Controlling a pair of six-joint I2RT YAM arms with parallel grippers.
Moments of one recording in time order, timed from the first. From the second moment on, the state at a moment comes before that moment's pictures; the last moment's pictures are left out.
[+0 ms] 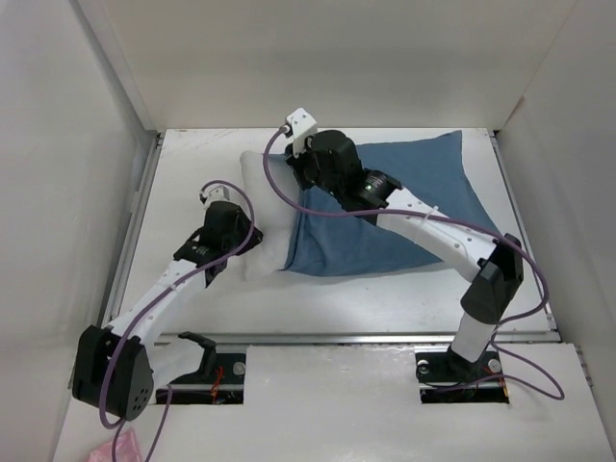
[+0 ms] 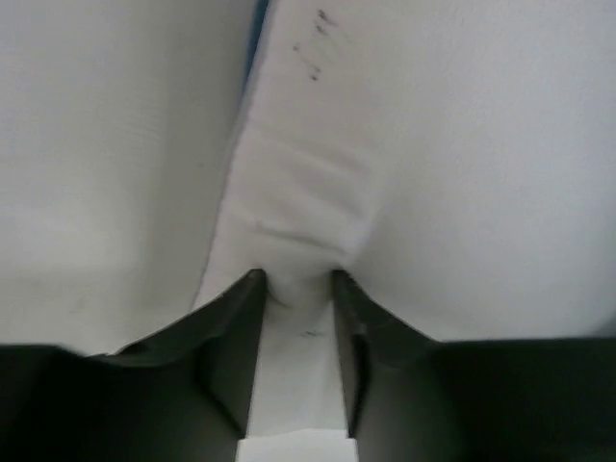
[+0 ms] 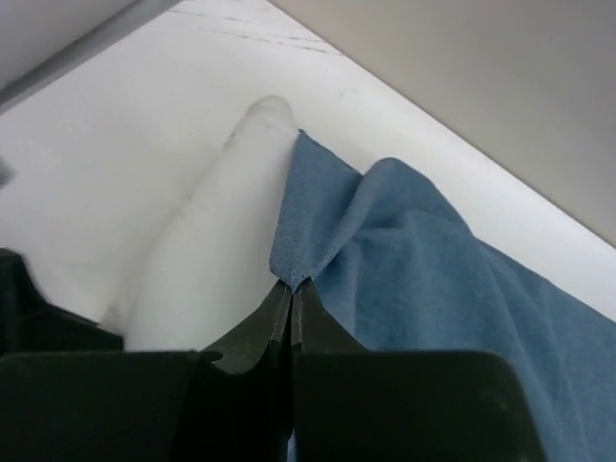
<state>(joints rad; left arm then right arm) -0.36 1.07 0.70 -0.32 -0.13 -0.77 0.85 1.76 1.72 -0.24 0.23 -0.09</state>
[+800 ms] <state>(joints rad) -0.53 1.46 0.86 0.16 0.28 -0.68 0.80 2.01 2.20 -0.62 -0.29 -0.06</state>
